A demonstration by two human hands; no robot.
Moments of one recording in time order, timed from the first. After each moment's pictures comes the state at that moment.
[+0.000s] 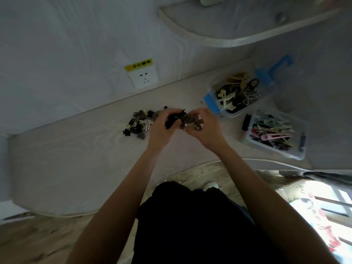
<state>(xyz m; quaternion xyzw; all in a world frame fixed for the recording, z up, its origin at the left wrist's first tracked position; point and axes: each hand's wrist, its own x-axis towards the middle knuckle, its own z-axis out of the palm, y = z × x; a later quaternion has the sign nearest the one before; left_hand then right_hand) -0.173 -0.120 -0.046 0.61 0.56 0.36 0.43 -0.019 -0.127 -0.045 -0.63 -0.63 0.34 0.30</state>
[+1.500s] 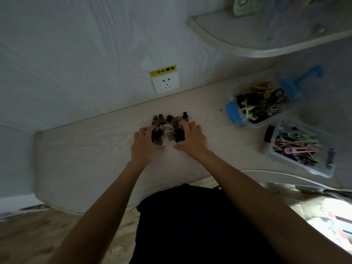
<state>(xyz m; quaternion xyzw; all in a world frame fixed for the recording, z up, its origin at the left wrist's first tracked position) -0.277 -0.128 -0.098 0.62 0.74 0.06 0.25 -0.101 -0.107 -0.104 -0.63 -0.72 0.29 0.02</state>
